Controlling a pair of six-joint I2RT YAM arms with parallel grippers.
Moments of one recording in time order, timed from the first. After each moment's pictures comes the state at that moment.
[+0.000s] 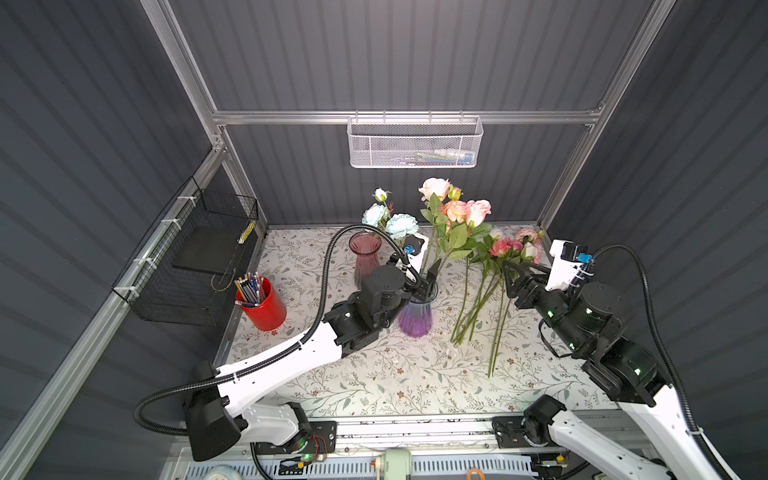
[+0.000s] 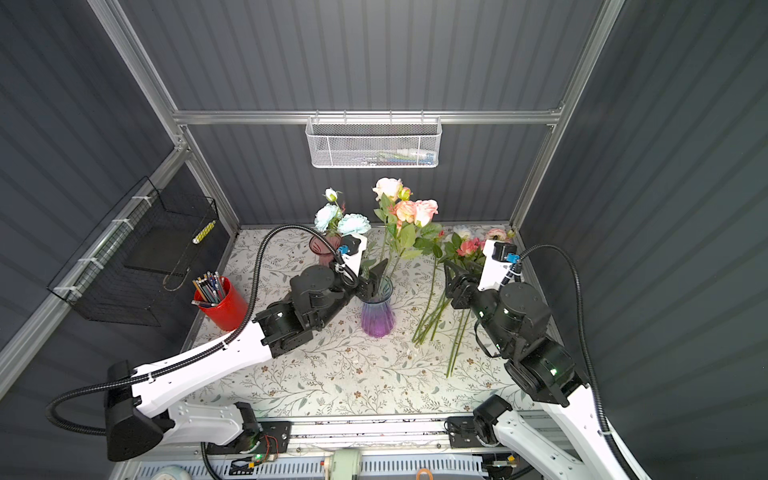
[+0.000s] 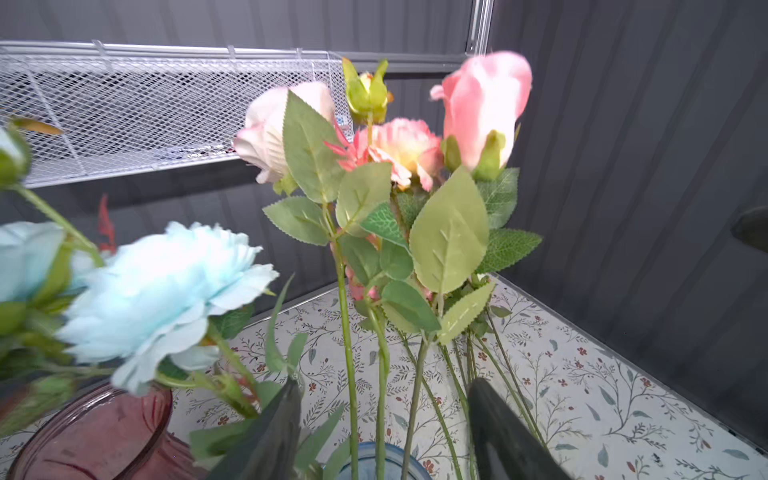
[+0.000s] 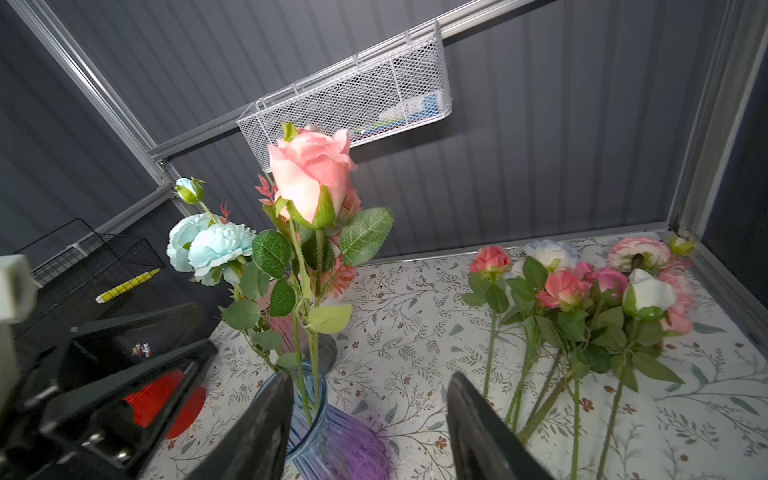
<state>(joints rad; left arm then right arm) -1.03 1.28 1.16 0.05 -0.39 -0.04 0.56 0.69 1.06 -0.49 0.27 0.38</state>
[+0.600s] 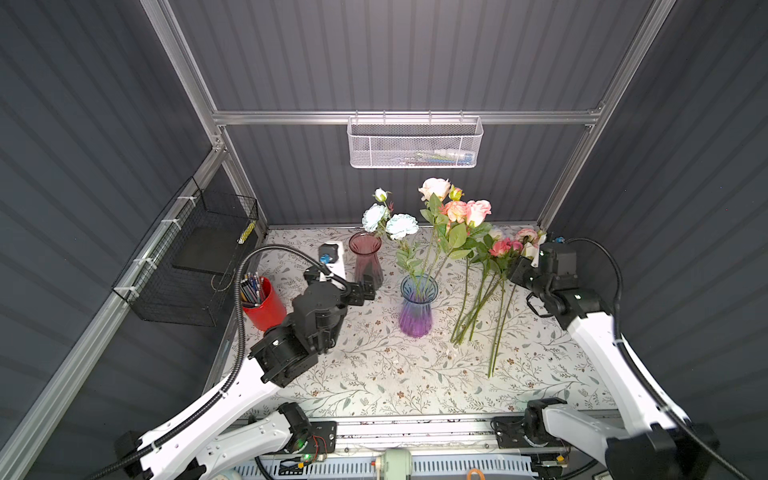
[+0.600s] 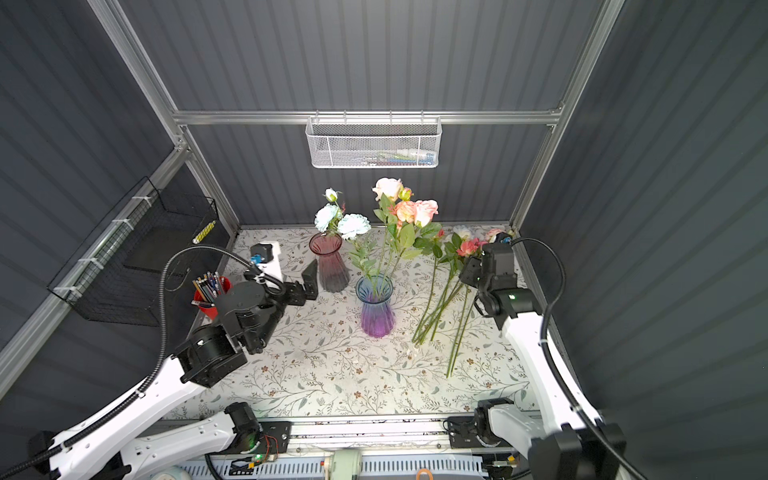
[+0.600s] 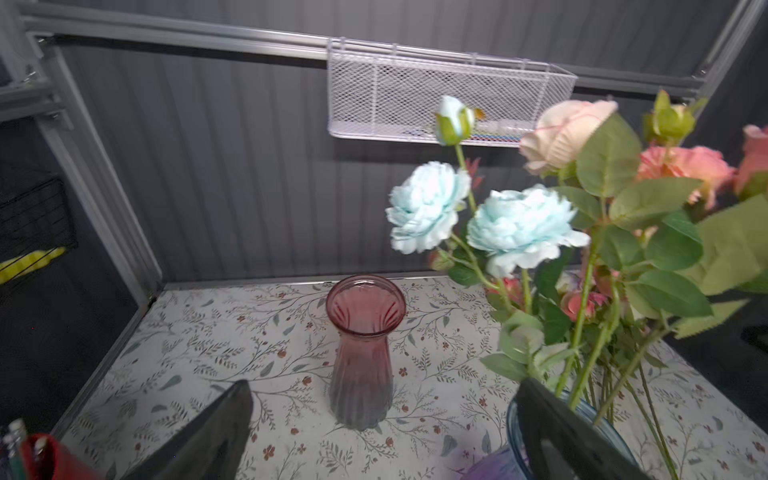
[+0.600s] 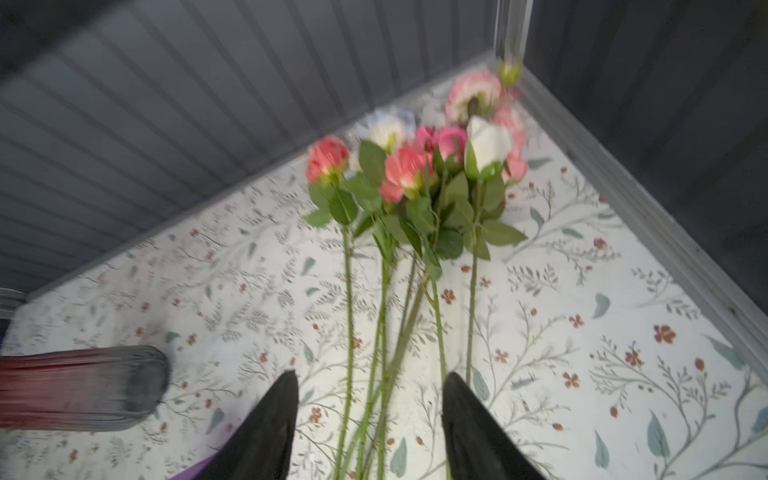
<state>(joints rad) -0.87 0.85 1.00 -0.30 -0.69 -0.23 0.08 1.18 1.03 -0.53 0.10 0.48</state>
